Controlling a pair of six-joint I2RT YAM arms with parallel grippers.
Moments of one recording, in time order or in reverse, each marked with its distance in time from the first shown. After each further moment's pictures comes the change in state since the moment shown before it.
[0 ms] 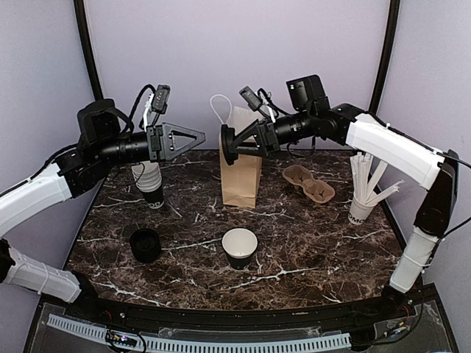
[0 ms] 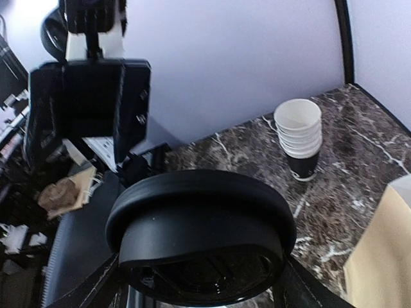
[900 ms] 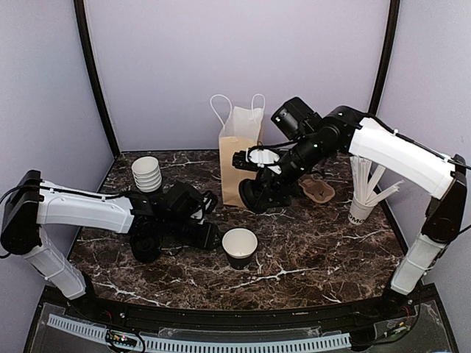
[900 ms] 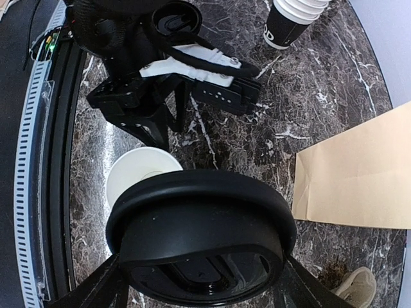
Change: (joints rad) left arm -0.282 0.312 -0.232 -0.326 -0.601 0.001; right arm 0.146 -0.073 -0.011 -0.644 0.578 -0.727
